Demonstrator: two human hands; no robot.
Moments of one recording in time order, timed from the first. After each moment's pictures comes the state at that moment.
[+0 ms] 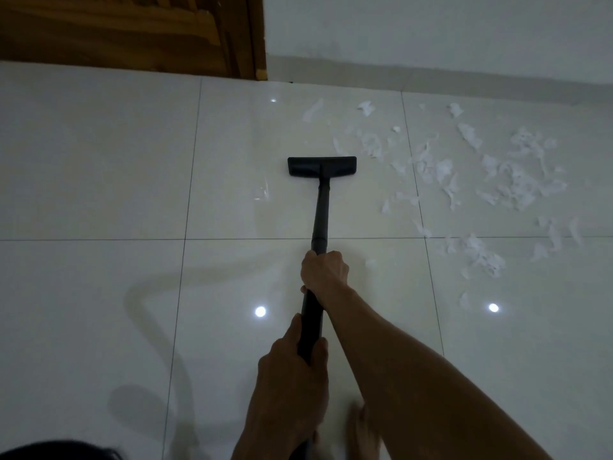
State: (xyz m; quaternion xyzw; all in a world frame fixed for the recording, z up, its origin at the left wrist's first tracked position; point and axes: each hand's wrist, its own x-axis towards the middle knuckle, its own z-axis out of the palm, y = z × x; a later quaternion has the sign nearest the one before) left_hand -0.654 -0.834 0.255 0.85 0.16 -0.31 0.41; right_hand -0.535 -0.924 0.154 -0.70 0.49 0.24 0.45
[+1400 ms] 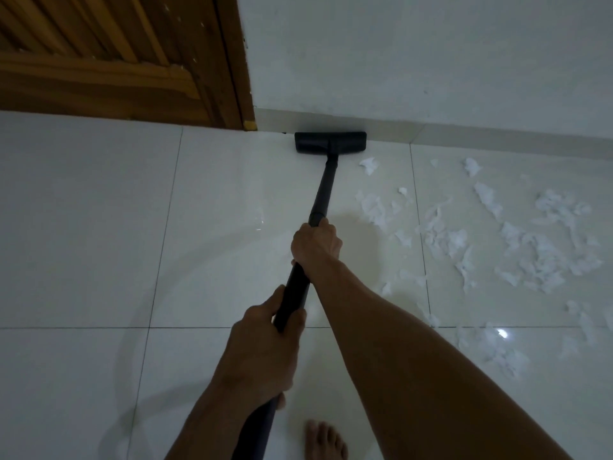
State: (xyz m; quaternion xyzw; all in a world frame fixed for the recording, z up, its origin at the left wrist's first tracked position) left_hand -0.357 -0.906 0.222 0.78 0.20 -0.36 0.48; right_hand -0.236 -1.004 0.125 -0.75 0.44 0.19 0.45
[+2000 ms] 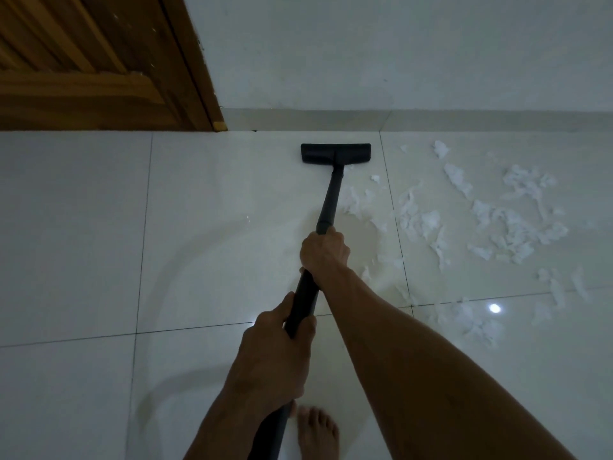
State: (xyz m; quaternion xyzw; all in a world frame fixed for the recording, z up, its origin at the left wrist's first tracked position) left_hand -0.384 -0.954 0.230 0.81 0.14 -0.39 0.41; right_hand -0.277 -1.064 0.145 -0.75 0.46 0.19 0.43
